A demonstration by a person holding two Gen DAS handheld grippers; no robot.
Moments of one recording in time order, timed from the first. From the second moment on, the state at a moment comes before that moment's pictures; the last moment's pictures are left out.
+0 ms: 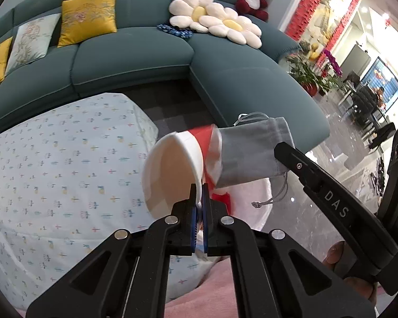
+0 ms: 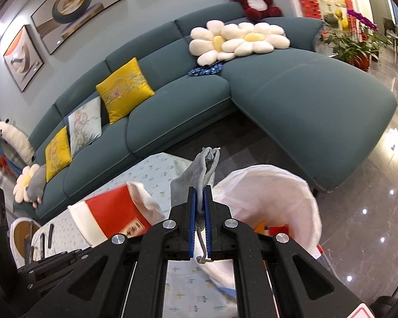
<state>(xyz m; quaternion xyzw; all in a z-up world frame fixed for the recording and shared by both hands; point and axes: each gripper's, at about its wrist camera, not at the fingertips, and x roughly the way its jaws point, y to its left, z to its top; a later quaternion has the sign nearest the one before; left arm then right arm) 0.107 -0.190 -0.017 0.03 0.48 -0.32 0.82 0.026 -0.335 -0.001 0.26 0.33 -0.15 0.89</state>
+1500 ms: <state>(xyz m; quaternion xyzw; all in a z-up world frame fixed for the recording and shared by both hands) 0.097 -0.160 -0.044 0.07 0.47 -0.24 0.85 0.006 -0.313 -0.017 0.16 0.37 -0.18 0.90</state>
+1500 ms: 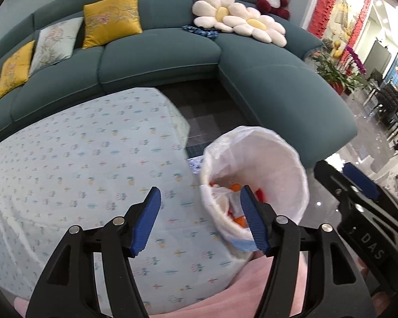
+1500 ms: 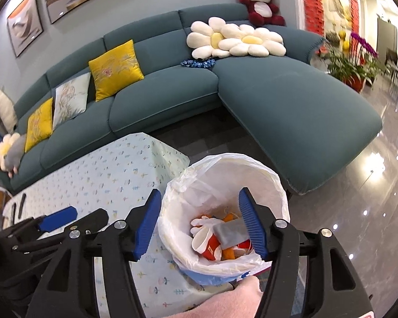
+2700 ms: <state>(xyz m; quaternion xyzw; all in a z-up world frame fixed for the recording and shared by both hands) 0.088 -0.109 -0.070 0.10 0.47 -0.15 0.86 -0.006 -0.266 -0.052 0.11 0.41 -0.19 0.88</state>
